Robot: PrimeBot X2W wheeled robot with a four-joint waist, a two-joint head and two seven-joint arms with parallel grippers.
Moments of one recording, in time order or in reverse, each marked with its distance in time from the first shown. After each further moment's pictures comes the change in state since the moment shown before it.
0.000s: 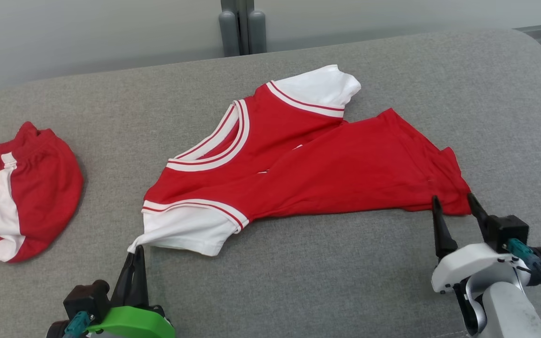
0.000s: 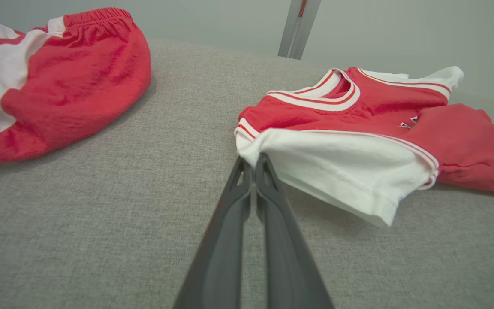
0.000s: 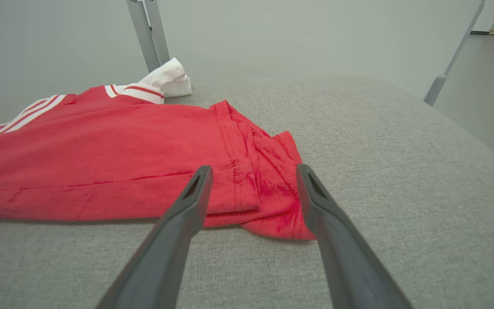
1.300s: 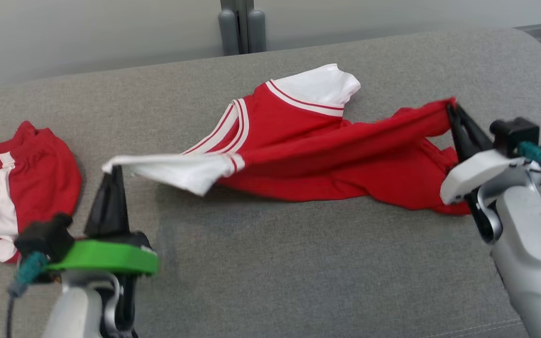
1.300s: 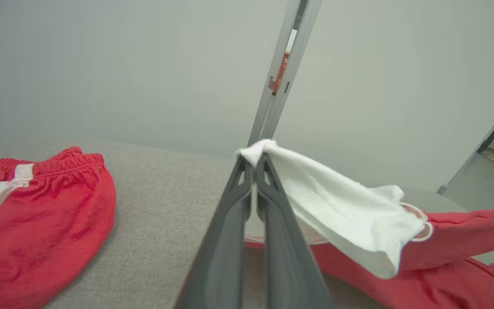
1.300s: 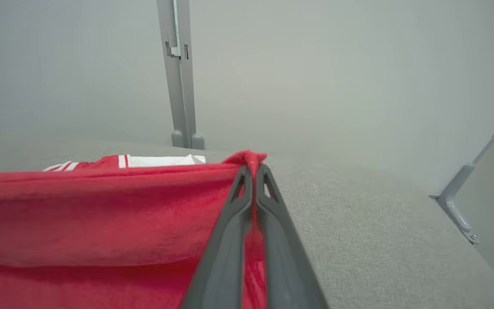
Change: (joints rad) left arm -0.130 -0.026 0.085 -0.191 -0.027 -0.066 0.070; right arm -0.372 -0.193 0.253 0.197 0.153 0.000 0.017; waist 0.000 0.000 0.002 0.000
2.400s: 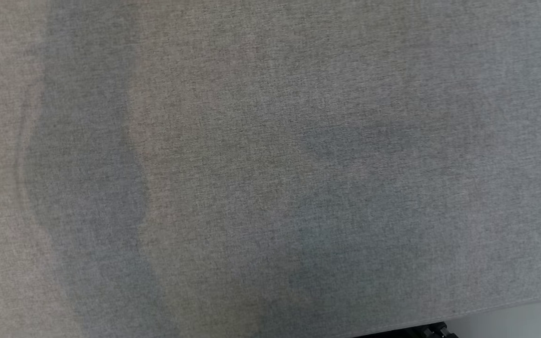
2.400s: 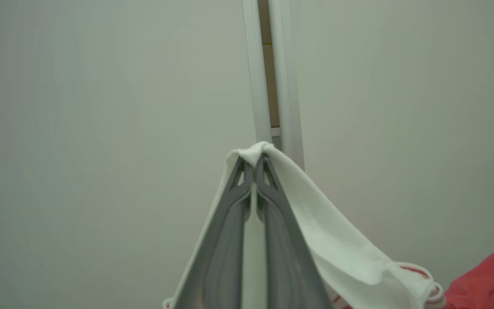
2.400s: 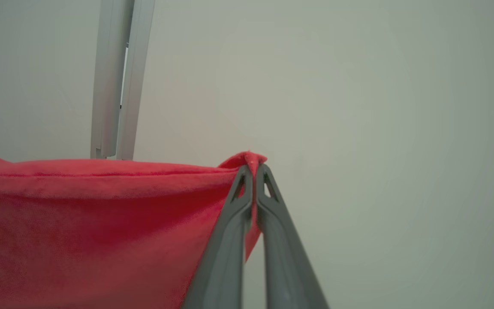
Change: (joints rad) left arm -1.609 0.103 -0.149 0.572 0.165 -0.070 -0.063; right arm -1.156 -0.014 -0.046 0.288 -0.178 0.000 -0.013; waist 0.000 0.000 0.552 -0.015
